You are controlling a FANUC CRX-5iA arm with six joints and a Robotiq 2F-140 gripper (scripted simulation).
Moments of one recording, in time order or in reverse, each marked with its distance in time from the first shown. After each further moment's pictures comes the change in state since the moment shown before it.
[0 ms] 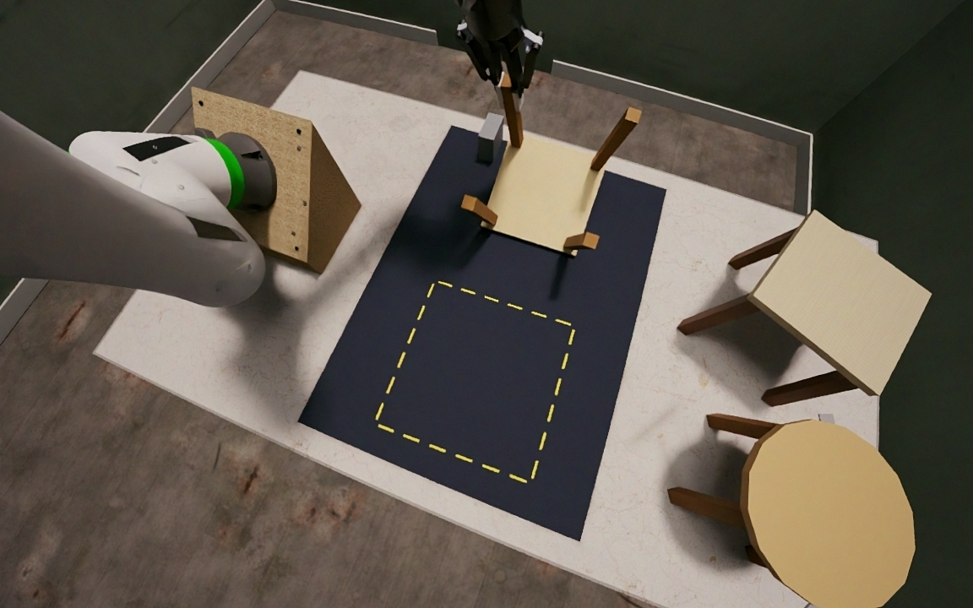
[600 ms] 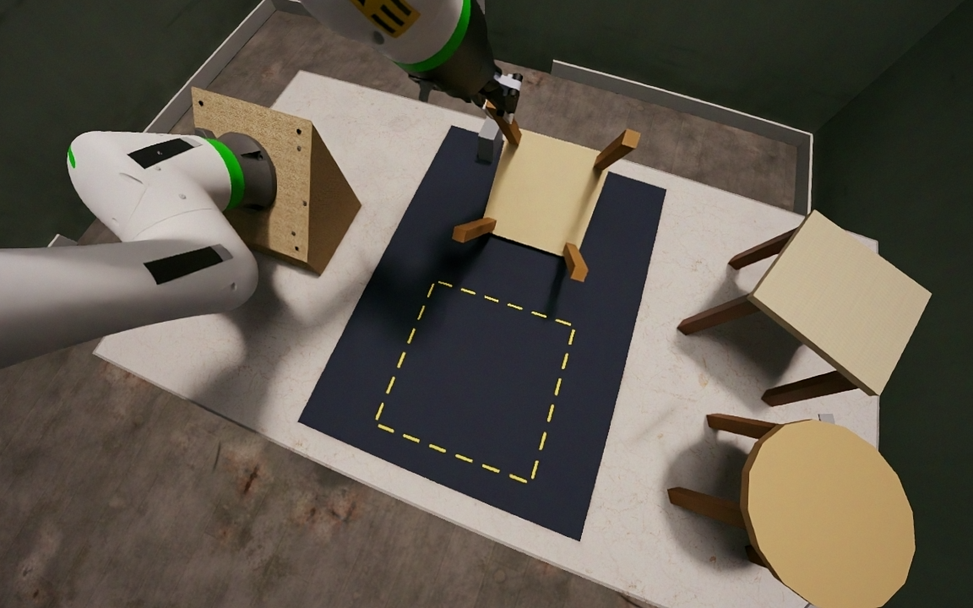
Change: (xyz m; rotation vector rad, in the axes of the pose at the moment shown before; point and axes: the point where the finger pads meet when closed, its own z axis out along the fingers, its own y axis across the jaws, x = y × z) arm -0.058 0.006 -0.051 -0.007 0.272 0.027
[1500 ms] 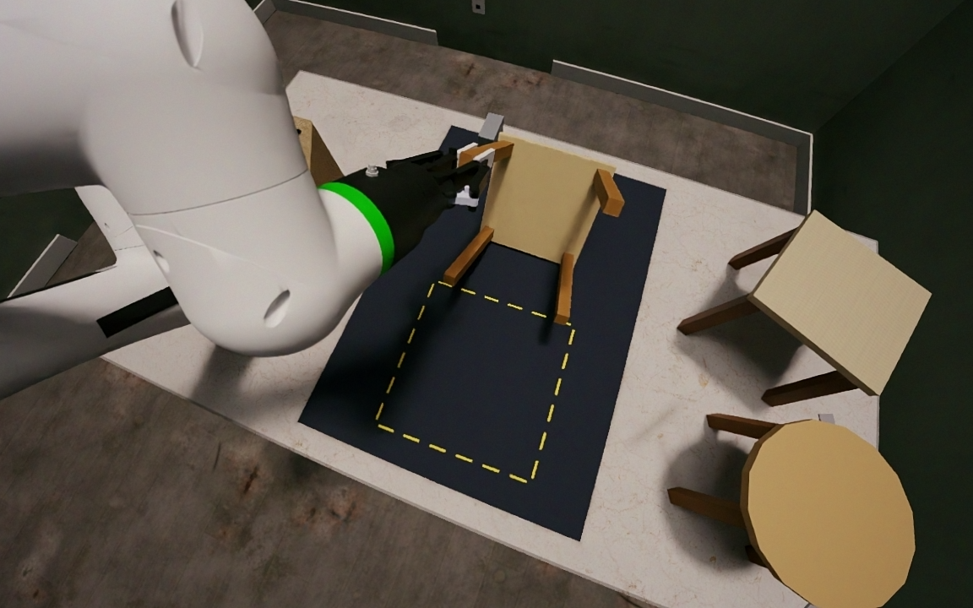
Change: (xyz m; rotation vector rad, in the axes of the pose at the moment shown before) arm -0.093 0.008 -0.071 -0.012 0.395 0.042
